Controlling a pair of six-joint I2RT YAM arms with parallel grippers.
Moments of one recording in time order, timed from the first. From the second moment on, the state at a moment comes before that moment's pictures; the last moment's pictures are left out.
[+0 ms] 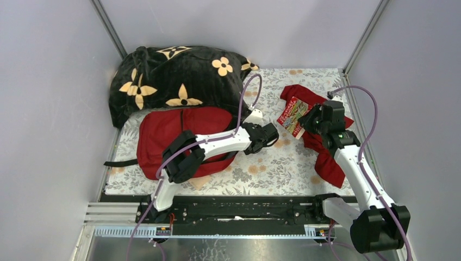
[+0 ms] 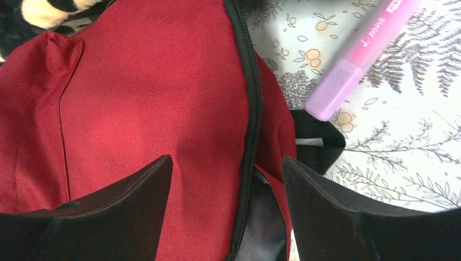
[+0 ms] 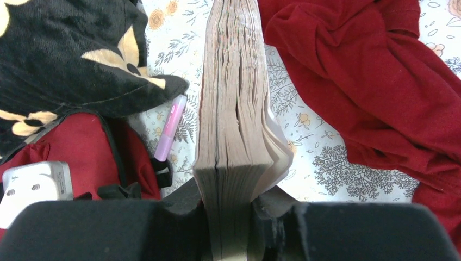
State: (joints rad) left arm -1.00 2.06 1.57 -0.87 -0.94 -0.66; right arm 0.11 1.04 0.83 -0.38 -0.03 0.60
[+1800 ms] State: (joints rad) left arm -0.20 1.26 1.45 -0.76 0.14 -0.45; right arm 0.63 1.77 1.07 0.39 -0.70 1.06
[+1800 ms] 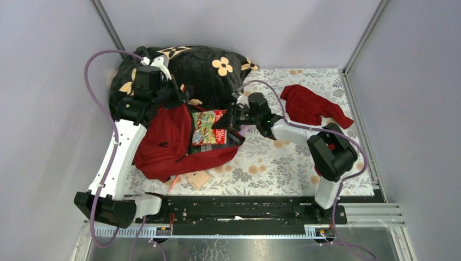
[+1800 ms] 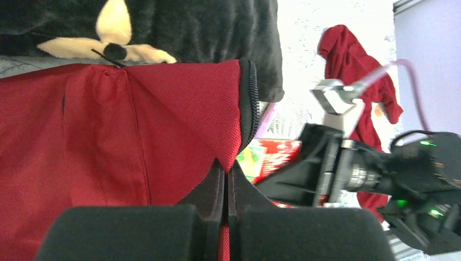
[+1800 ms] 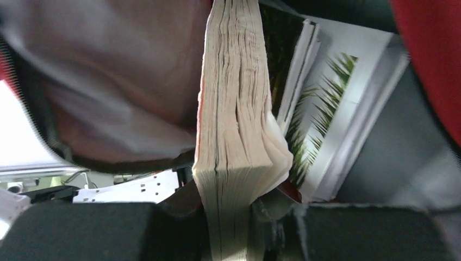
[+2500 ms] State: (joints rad) left arm -0.19 1.23 1.45 -0.76 0.20 -0.49; right arm 0.90 2.02 1.57 -0.13 -0.32 0.76
